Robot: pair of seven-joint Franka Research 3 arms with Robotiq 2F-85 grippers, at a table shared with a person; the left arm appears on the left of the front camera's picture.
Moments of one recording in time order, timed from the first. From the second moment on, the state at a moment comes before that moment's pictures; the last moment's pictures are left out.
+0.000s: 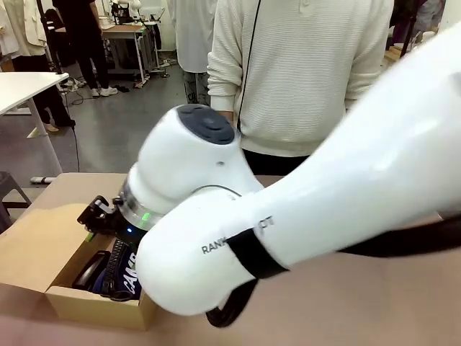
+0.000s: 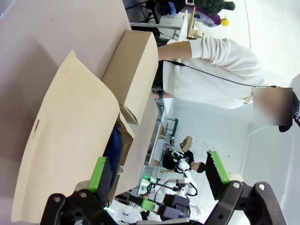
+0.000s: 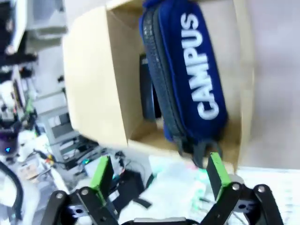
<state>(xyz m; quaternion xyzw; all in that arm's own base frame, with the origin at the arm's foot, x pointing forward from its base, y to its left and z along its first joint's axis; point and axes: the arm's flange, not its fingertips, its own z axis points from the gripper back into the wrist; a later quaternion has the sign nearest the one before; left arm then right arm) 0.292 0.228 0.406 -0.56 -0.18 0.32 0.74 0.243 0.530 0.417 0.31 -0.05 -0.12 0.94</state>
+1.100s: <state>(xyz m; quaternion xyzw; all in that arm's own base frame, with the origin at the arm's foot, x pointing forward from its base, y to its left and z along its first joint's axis) 0.292 0.228 0.406 -0.56 -0.18 0.32 0.74 0.235 0.503 0.450 0.40 0.01 -0.09 0.91</state>
